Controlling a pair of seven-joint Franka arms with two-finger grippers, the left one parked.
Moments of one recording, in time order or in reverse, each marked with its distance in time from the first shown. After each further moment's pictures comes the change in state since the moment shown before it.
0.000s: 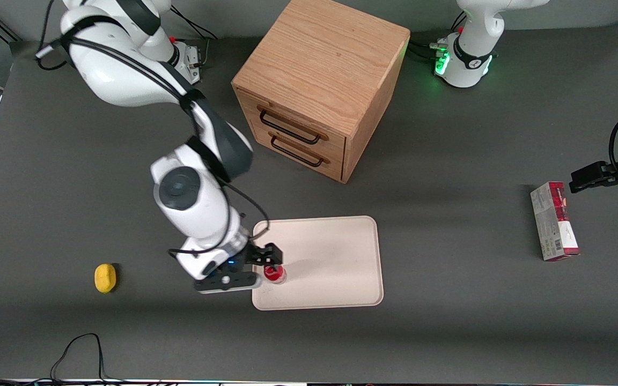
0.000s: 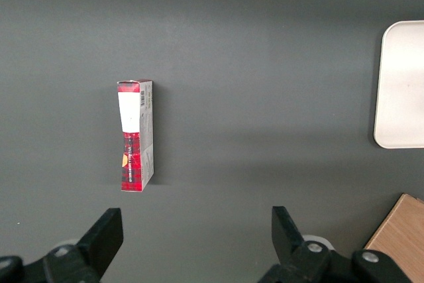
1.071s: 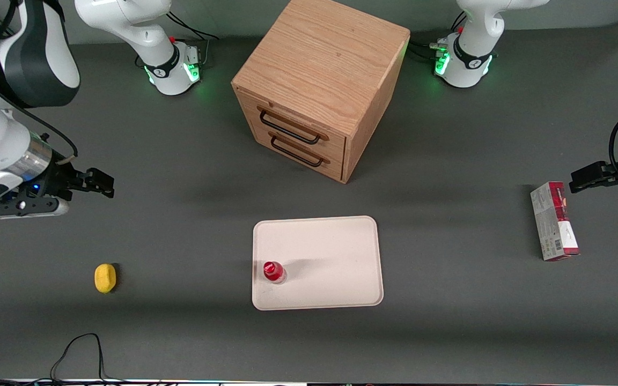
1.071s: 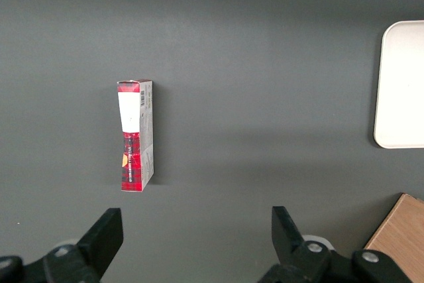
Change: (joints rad) arm -0.037 -0.727 -0.477 -0.738 0.230 -0.147 -0.448
